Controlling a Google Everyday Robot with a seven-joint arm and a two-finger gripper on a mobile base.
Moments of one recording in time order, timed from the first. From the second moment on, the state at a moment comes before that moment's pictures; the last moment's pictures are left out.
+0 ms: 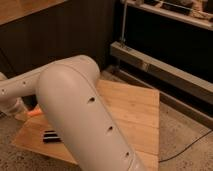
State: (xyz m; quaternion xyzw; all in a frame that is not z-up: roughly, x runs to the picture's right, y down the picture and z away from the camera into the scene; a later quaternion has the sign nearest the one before) arm -0.414 0.116 0.716 -0.24 -0.08 -0.28 0.93
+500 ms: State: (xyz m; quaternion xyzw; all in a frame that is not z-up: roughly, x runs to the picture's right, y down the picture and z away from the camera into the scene) arm -0.410 0.111 0.704 -0.23 -0.06 -0.28 0.93
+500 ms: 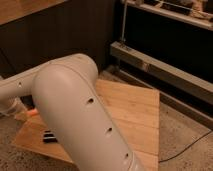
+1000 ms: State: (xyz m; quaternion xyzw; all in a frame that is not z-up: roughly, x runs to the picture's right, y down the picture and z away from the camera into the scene) arm -0.396 0.110 0.700 -0.24 -0.06 -0.25 0.94
